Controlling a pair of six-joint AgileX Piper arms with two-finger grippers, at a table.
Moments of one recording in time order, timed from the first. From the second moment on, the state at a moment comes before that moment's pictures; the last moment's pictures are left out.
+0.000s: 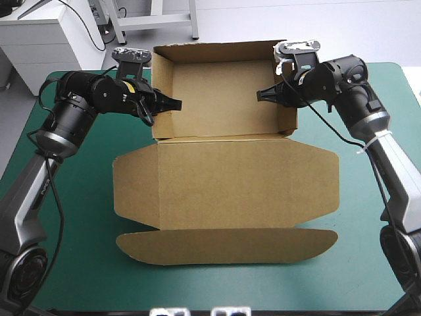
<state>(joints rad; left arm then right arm) -0.37 1.62 -1.73 -0.15 0.99 -0.01 0.31 1.71 -1.84 0.02 1.03 0.12</state>
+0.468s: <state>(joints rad) -0.36 1.87 -1.73 -0.15 1.12 0.01 0.31 1.97 -1.84 0.04 1.15 0.11</state>
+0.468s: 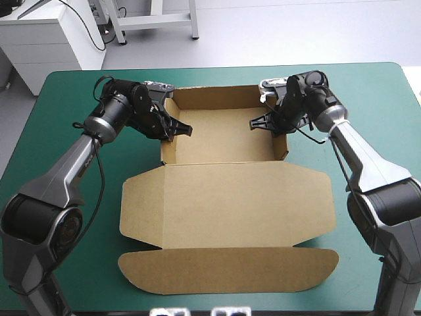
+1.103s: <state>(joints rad) -0.36 1.97 -1.74 -0.16 1.17 0.03 0.31 2.04 -1.85 0.05 1.20 0.11</state>
